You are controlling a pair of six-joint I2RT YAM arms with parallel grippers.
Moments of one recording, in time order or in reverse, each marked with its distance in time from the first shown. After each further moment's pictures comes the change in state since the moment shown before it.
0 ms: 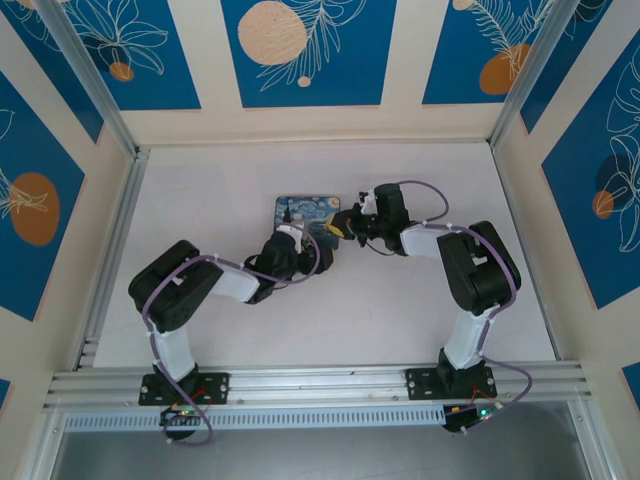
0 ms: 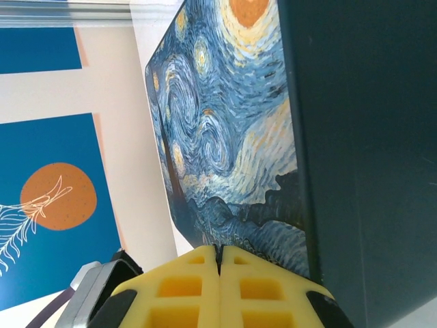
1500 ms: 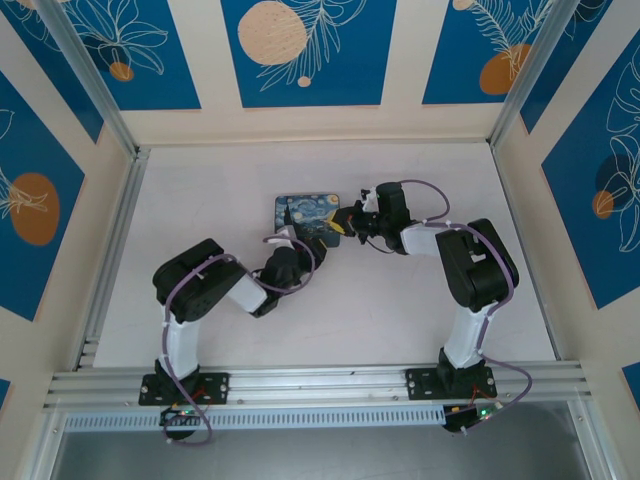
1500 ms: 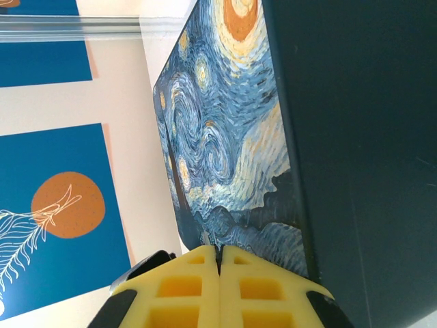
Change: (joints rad) left arm -0.072 0.141 -0.051 0.326 -0.263 -0.440; right arm -0.013 0.025 0.007 0.051 -0.003 0.026
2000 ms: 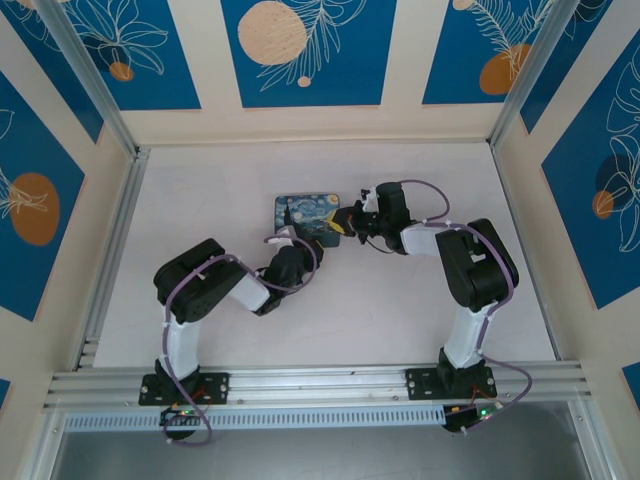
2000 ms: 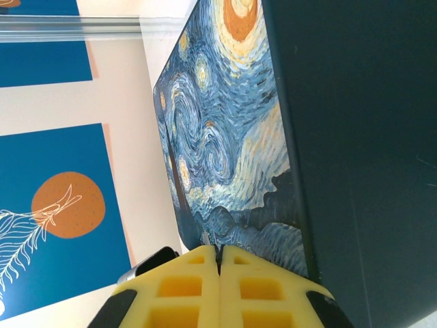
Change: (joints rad) left arm -0.009 0.001 0.029 -0.088 -0.071 0.001; right arm 0.000 0.001 0.000 0.002 0.000 0.000
